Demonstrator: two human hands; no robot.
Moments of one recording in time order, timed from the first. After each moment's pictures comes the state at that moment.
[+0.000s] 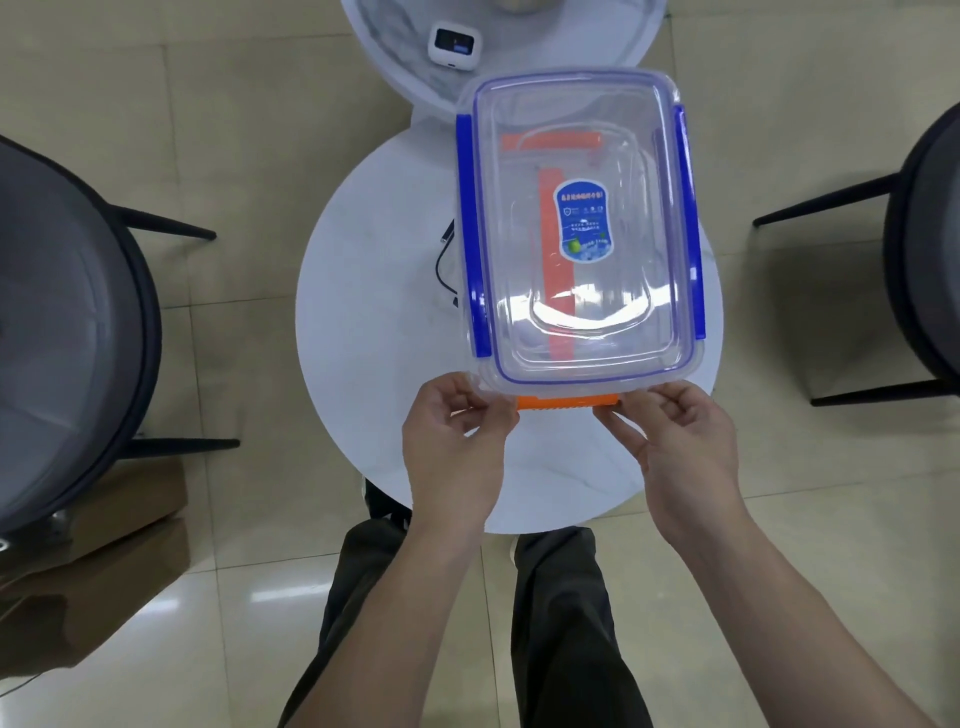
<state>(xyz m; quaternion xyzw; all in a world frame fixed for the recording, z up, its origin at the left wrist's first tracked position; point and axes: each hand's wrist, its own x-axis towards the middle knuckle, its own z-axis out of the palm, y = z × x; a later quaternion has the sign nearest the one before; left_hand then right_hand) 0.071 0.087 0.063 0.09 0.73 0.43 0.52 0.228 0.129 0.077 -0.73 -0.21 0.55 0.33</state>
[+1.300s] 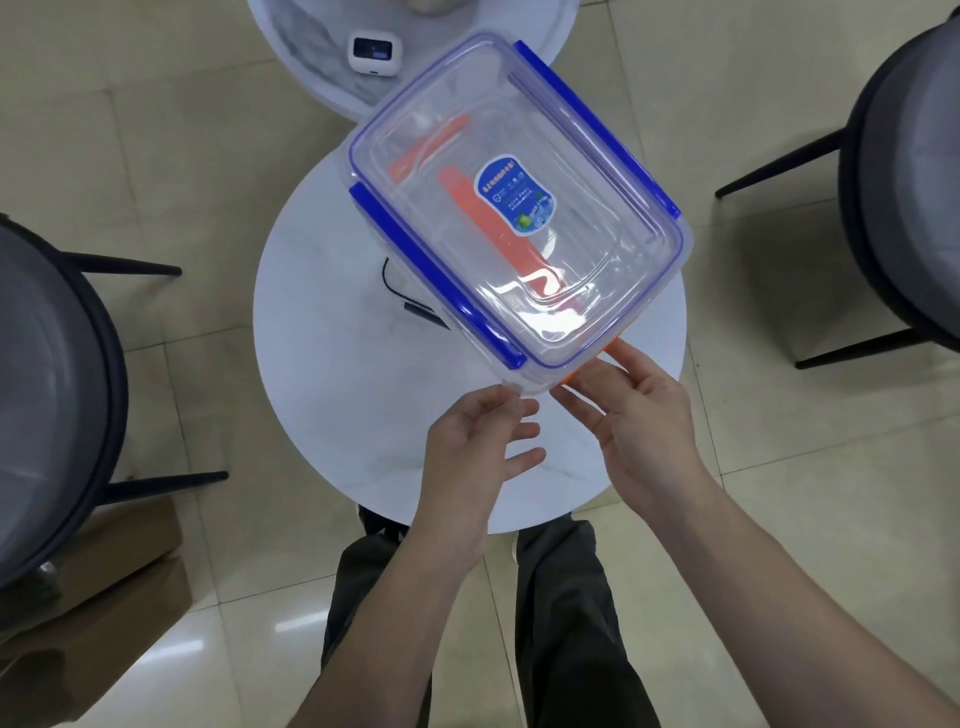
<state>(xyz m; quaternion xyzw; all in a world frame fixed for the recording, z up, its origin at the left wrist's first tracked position) 0.109 0.095 0.062 0.05 0.65 0.37 0.66 0.239 0.138 0.070 -0.68 -0.16 0.62 0.36</state>
